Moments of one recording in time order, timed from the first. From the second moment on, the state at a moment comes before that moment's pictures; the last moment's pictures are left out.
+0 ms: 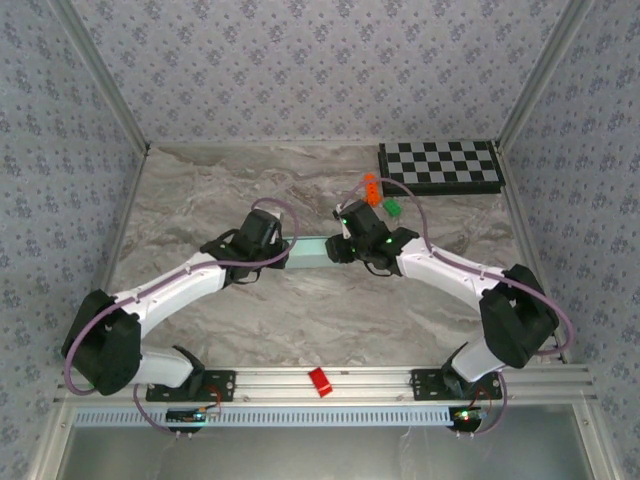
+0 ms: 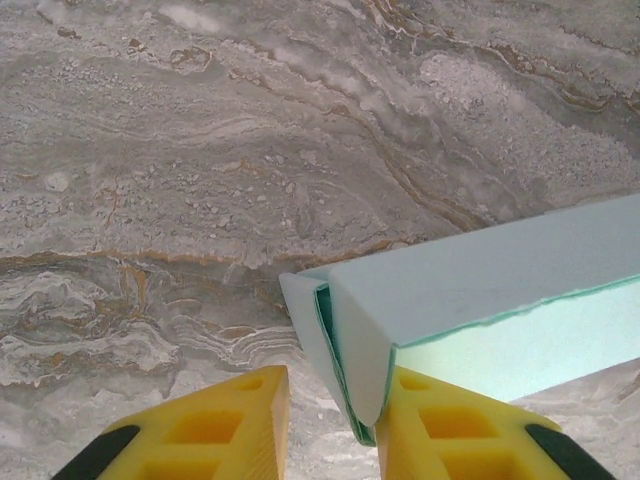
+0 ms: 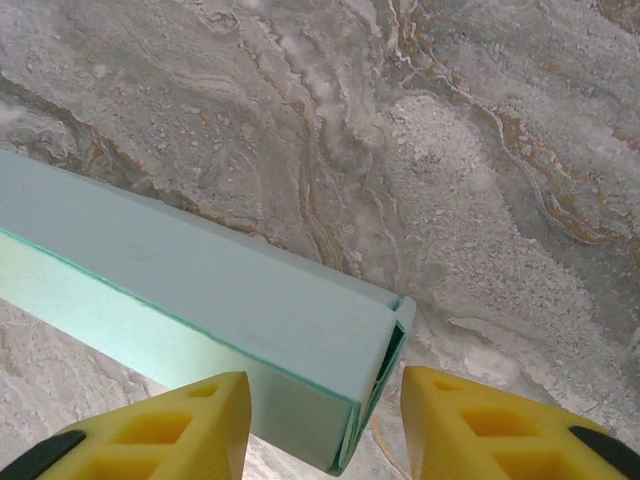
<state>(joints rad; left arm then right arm) -0.67 1.34 0.87 -0.40 -0.13 -0.45 0.72 1.51 1.02 -0.35 0.04 0.33</state>
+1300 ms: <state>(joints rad) -0.59 1.40 1.13 -0.53 -0.09 -0.48 0.60 1.51 1.17 -0.38 -0.10 0.43</state>
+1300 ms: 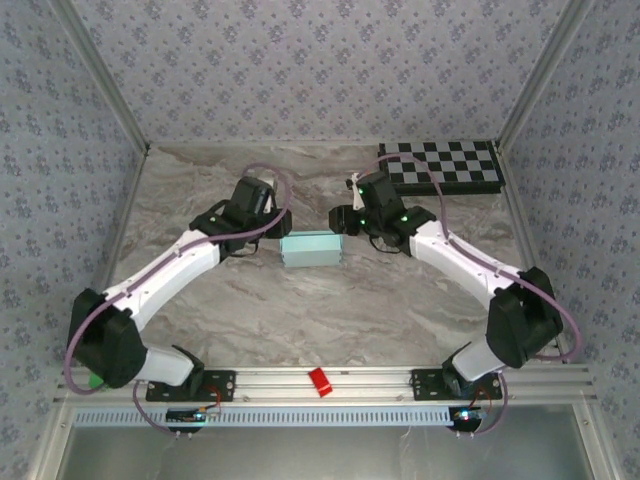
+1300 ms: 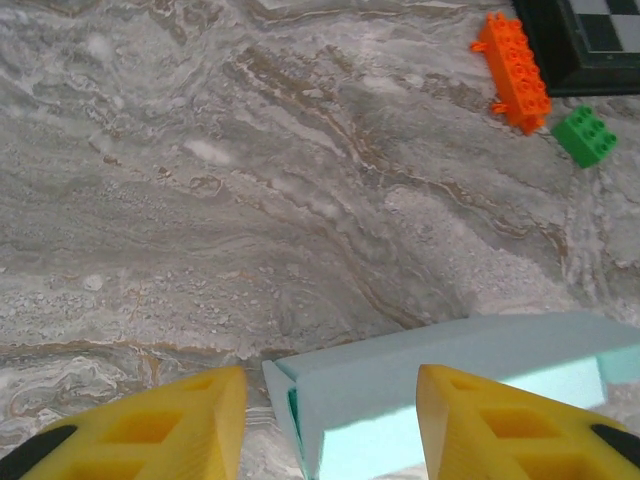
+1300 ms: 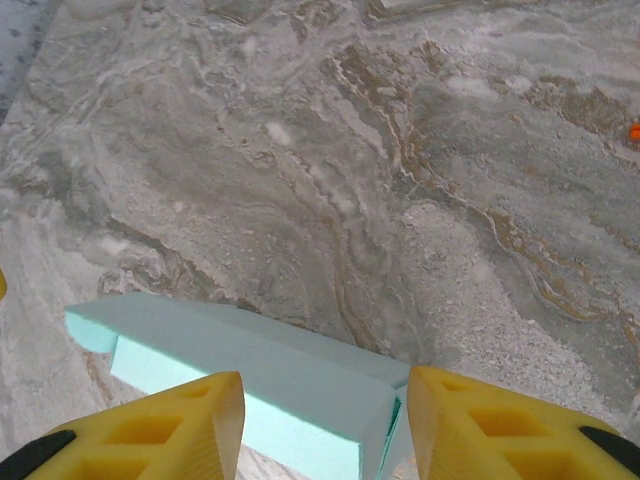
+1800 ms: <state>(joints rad) -0.58 1.48 1.15 -0.56 -0.04 -0.53 0.59 1.58 1.19 -0.36 -0.10 0.48</state>
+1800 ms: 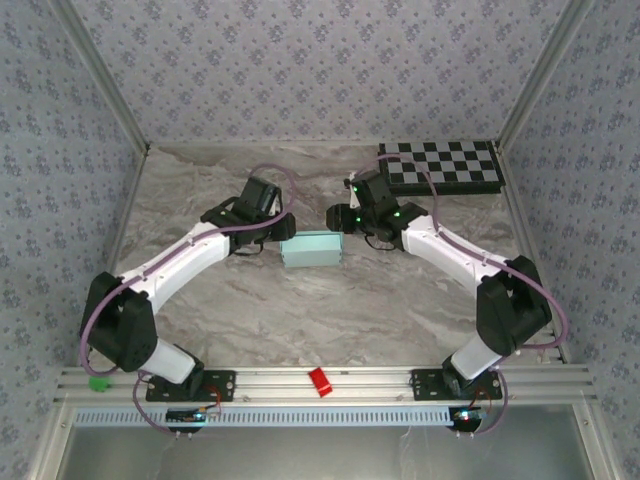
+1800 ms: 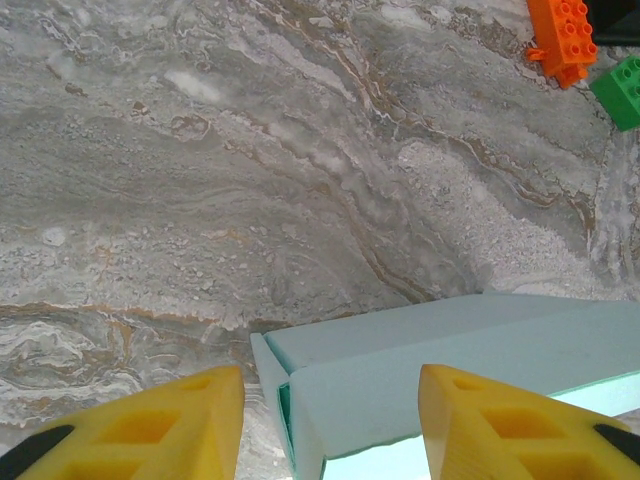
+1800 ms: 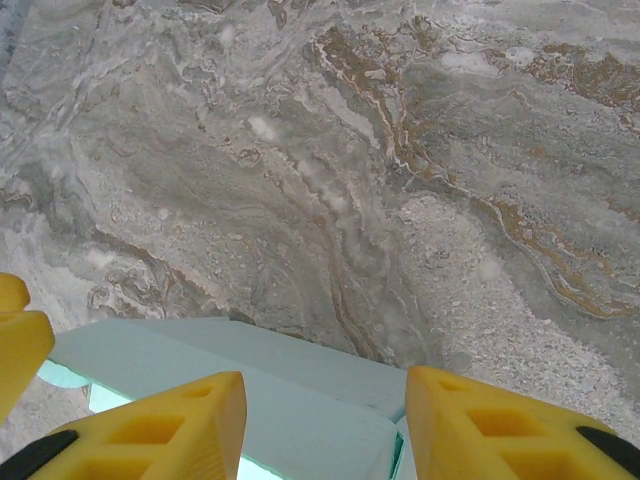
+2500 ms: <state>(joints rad) -0.58 1.48 1.06 -0.49 -0.01 -0.58 0.65 1.58 1.11 -0.33 -0.07 0.48</state>
